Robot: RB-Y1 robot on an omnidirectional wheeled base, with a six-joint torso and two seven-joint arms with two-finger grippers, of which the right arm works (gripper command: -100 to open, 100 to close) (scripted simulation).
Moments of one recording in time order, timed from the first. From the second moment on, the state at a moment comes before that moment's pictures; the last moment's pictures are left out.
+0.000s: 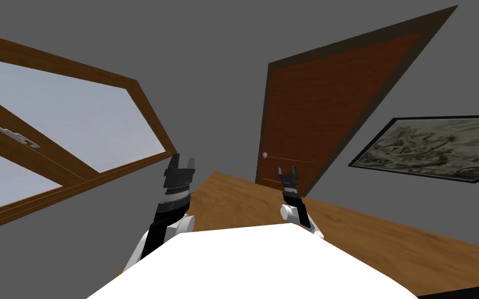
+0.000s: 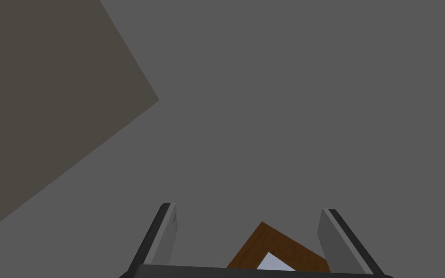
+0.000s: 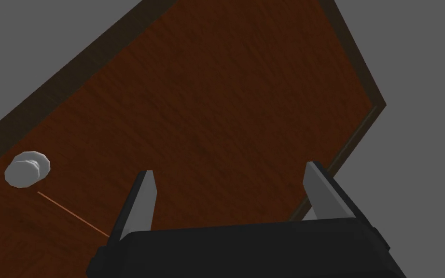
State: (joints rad) arm 0.25 -0.10 -0.11 -1.63 -0.30 -0.71 -0.44
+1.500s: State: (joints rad) arm 0.12 -0.11 -0.14 -1.28 -0.48 -0.78 -0.69
